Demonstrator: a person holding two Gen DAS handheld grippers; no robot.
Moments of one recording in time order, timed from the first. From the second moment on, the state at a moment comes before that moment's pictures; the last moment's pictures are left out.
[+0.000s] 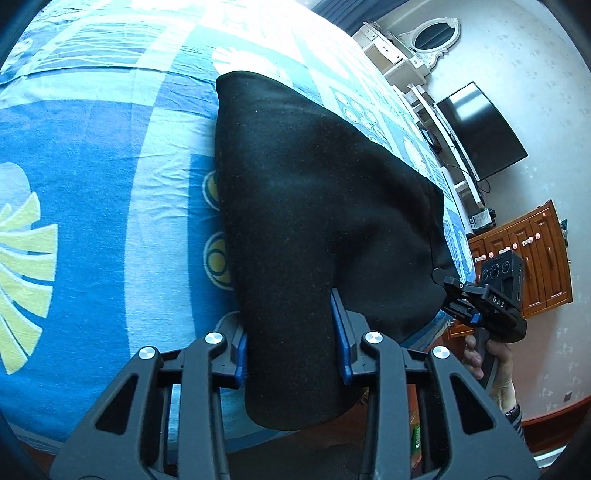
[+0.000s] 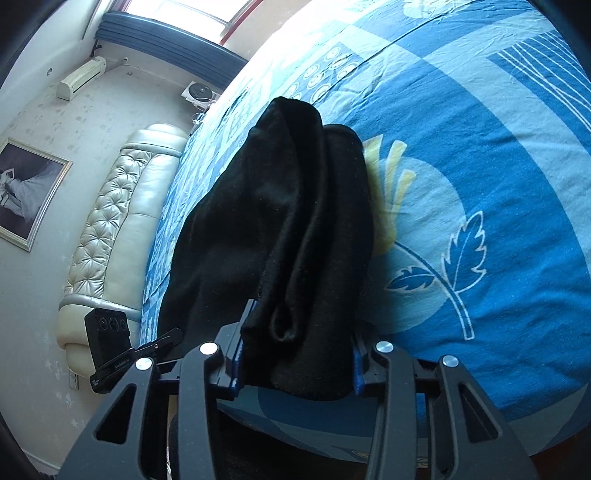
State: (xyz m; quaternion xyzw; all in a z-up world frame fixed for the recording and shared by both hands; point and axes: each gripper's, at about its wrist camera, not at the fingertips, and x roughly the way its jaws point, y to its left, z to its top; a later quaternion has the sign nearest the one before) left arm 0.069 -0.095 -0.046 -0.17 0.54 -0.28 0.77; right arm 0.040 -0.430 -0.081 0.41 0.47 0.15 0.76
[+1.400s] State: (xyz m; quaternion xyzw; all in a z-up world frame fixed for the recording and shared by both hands) left arm 0.007 0.071 -0.020 -0.16 0.48 -0.27 0.82; right arm 0.064 -0.350 -0.075 0.43 0.45 0.25 0.75
